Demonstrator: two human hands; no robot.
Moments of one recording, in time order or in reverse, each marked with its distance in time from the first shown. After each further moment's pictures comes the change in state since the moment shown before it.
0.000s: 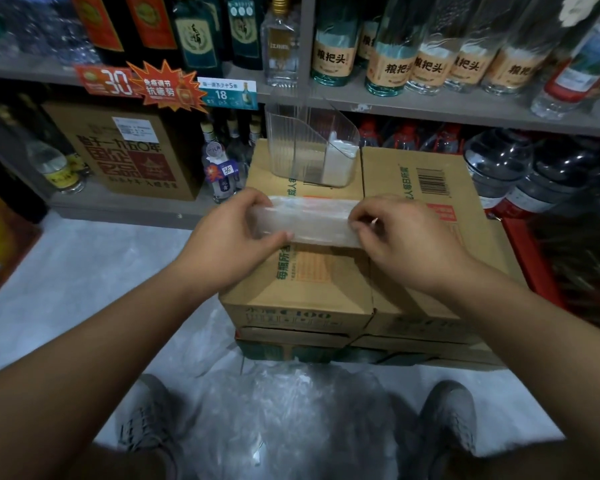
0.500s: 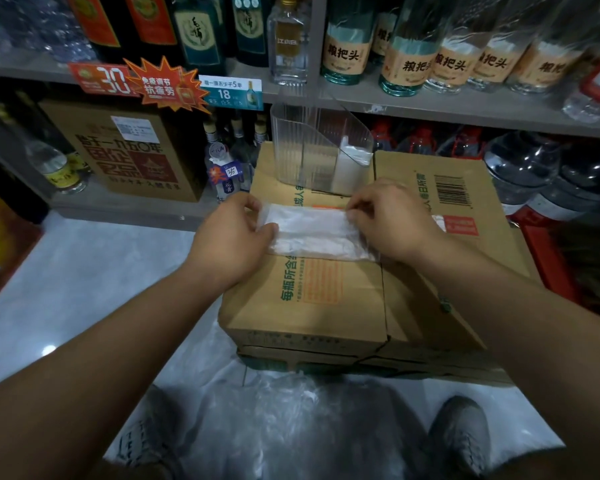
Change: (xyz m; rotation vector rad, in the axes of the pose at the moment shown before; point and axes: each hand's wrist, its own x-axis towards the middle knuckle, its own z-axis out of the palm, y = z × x) left_hand 0.042 -0.013 0.014 0.024 0.097 -0.238; right_hand 0.074 0.041 0.045 -0.032 -0.050 0.137
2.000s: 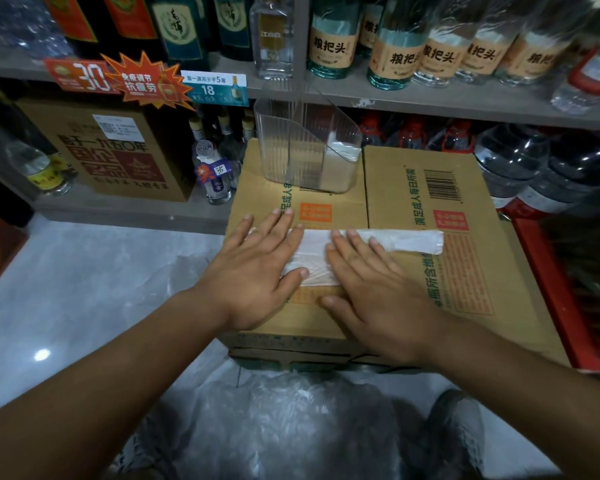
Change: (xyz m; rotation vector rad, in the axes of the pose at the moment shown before) left_hand -0.016 -0.018 0.034 0.684 -0.335 0.577; right_hand -0.096 -0.019 0.014 -0.202 -0.390 -0.167
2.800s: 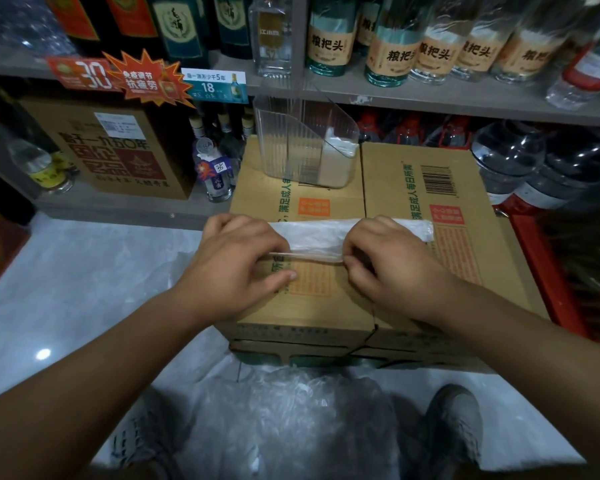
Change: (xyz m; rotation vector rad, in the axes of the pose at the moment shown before) left_hand -0.020 -0.011 -0.008 -0.224 0.437 0.103; right_hand 0.012 0.027 -0.016 0.147 0.359 -0.124
